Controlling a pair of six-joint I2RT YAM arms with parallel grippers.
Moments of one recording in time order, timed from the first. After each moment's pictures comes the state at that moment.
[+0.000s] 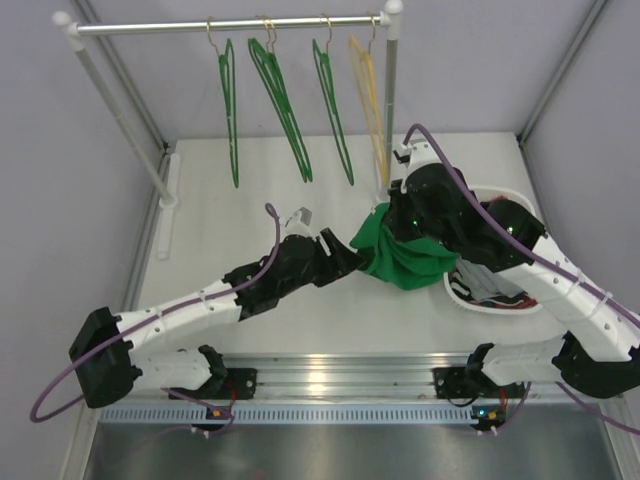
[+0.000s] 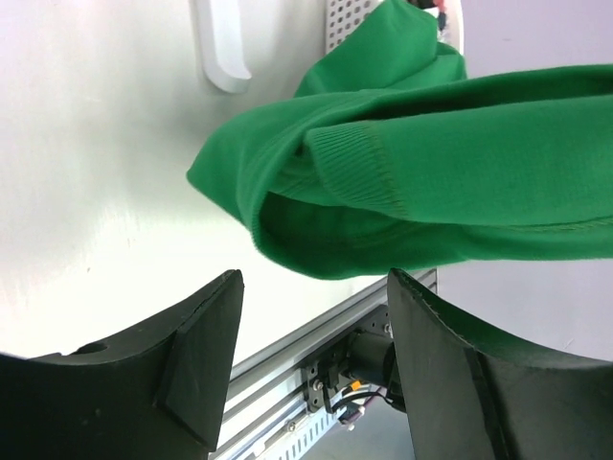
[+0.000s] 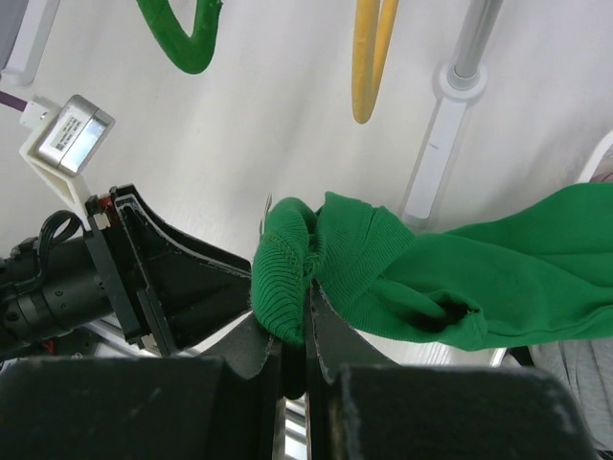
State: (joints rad) left arm -0.96 1.18 0.80 -0.05 -0.14 -1.15; right arm 0.94 1.24 1.64 -1.02 0.38 0.44
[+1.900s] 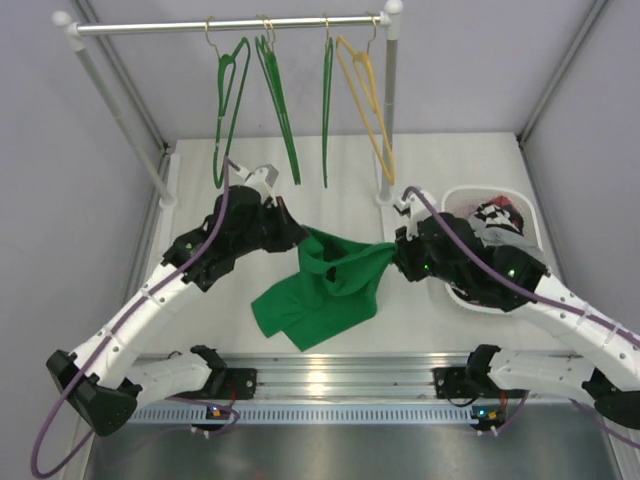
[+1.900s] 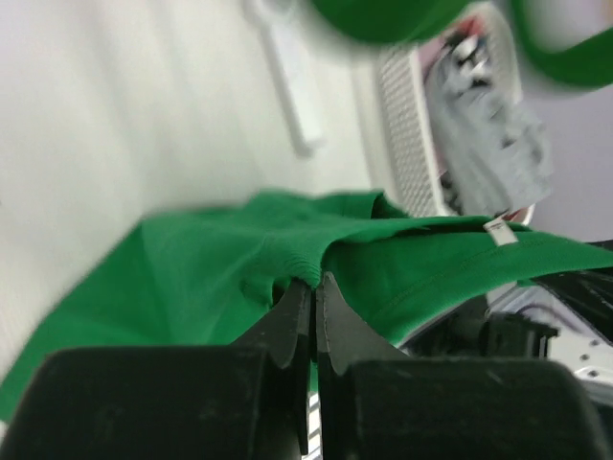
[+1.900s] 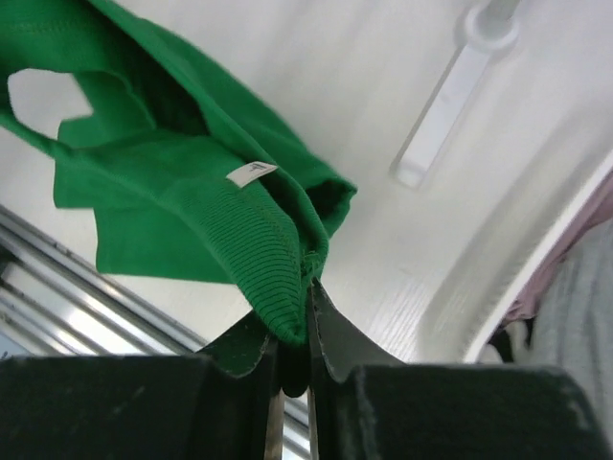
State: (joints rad) left arm -0.66 1.10 1.26 -0.62 0.04 -0.65; right arm 0.95 1.00 1.26 -0.85 0.32 0.27
